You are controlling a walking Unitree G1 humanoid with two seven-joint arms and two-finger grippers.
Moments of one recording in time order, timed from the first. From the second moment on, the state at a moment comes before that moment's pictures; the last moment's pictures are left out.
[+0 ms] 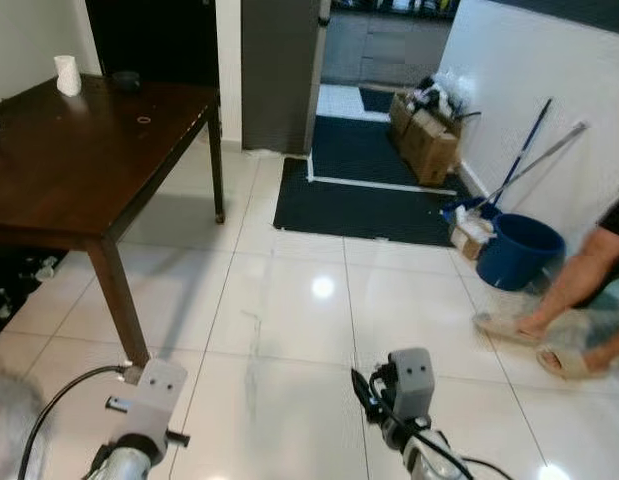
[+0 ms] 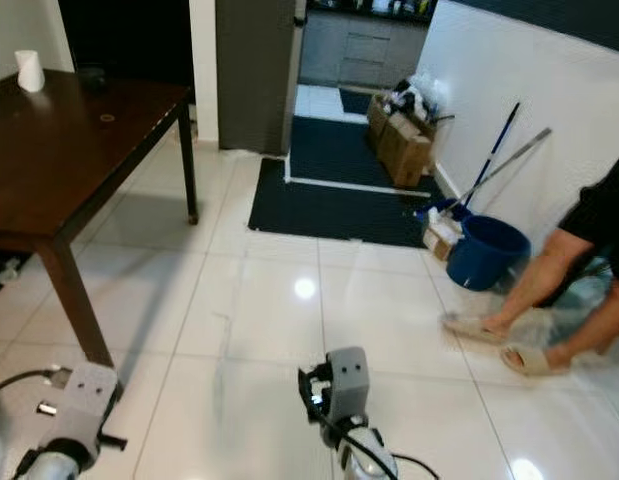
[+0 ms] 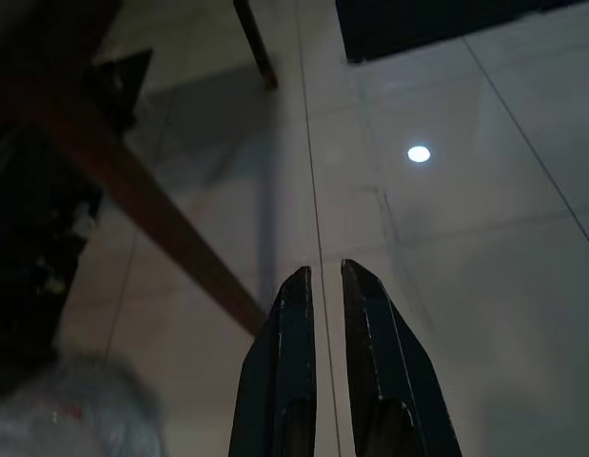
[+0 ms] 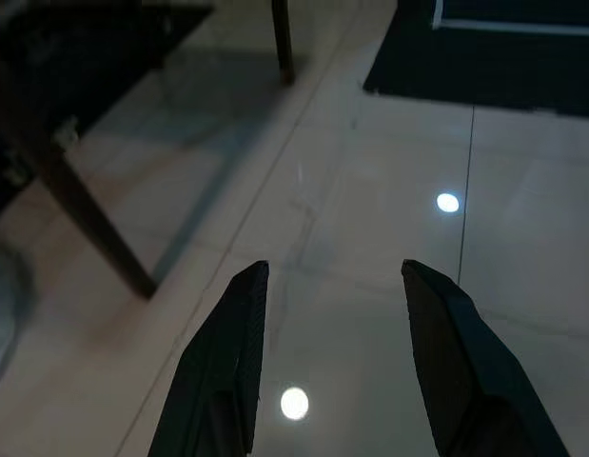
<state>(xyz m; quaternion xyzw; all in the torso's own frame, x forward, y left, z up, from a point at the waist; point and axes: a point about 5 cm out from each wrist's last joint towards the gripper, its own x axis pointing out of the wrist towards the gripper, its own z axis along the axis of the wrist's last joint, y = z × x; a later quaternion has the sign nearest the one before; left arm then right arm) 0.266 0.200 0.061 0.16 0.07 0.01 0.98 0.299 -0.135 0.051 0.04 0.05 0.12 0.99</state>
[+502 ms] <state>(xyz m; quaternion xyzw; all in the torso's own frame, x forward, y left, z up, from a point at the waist) 0.283 0.182 0.077 0.14 0.03 -0.01 0.99 0.291 -0.159 0.048 0.08 0.06 0.06 0.99</state>
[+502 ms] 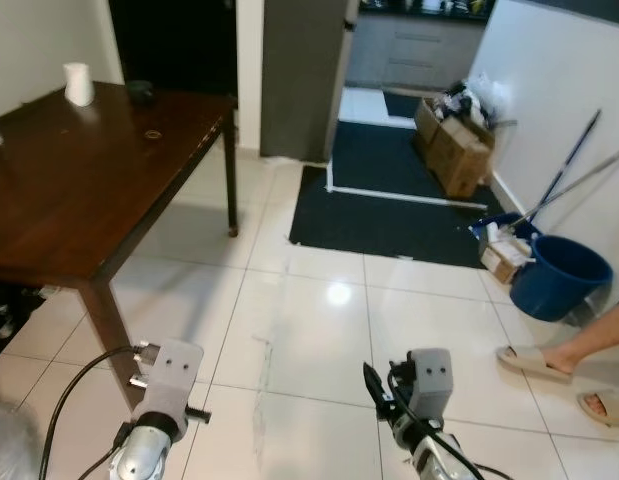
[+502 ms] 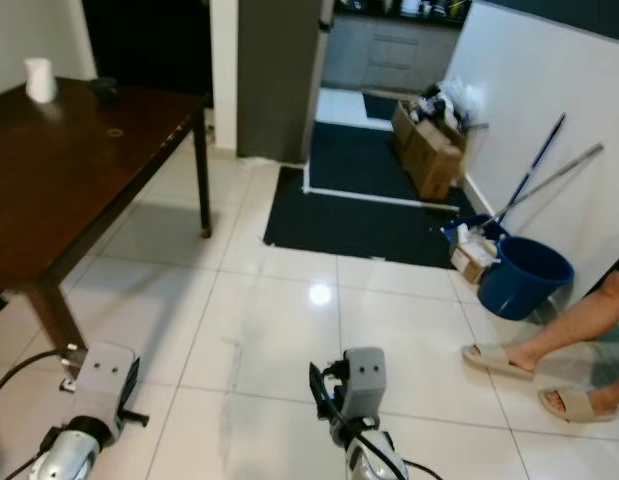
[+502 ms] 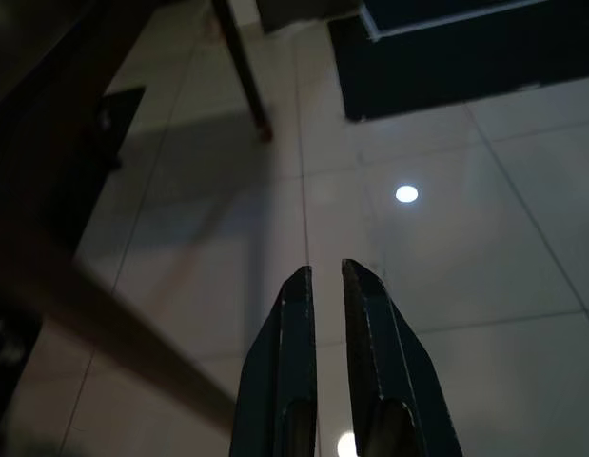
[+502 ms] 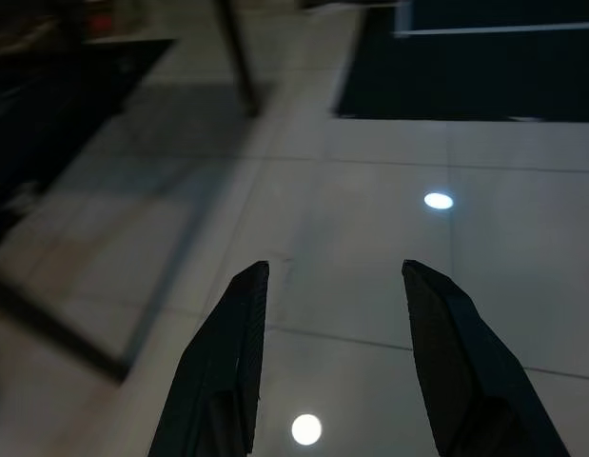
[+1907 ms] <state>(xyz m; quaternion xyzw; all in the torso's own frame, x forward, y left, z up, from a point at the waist) 0.287 0.174 0.077 0.14 0.03 -0.04 0.99 0.290 -0.180 0.052 0.08 0.06 0.01 1.00</state>
